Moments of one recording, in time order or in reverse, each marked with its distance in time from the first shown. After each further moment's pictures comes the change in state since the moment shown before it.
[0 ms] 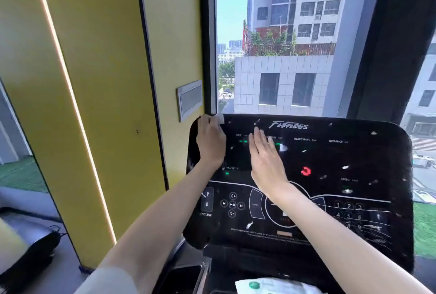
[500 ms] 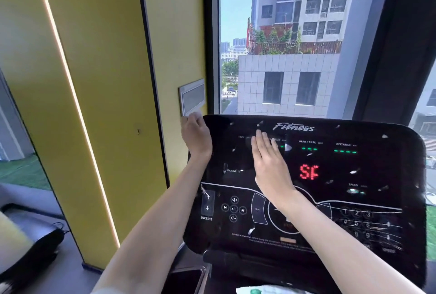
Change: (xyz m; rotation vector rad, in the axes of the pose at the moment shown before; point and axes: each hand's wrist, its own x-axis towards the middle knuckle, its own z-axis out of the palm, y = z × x) left_hand 0.022 -0.026 -0.006 -0.091 0.119 -0.241; right_hand 0.000 0.007 0.016 -0.062 0.101 -0.029
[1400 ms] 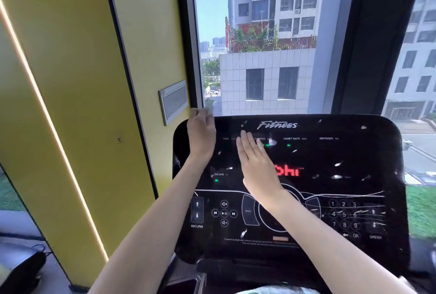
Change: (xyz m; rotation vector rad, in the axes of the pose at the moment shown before) left_hand -0.006 0.039 0.019 -0.110 -0.226 0.178; right_hand 0.000 -0.001 0.000 -0.022 -0.013 0.019
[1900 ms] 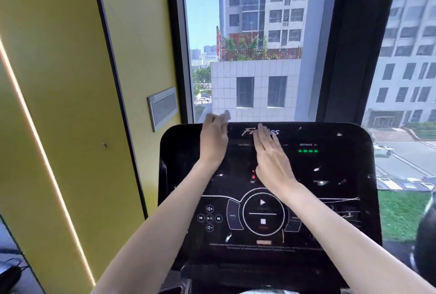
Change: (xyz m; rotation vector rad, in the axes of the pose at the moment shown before) left_hand -0.017 0.037 0.028 -0.006 -0.116 0.152; right_hand -0.002 0.061 -0.030 0.150 -0.030 0.125
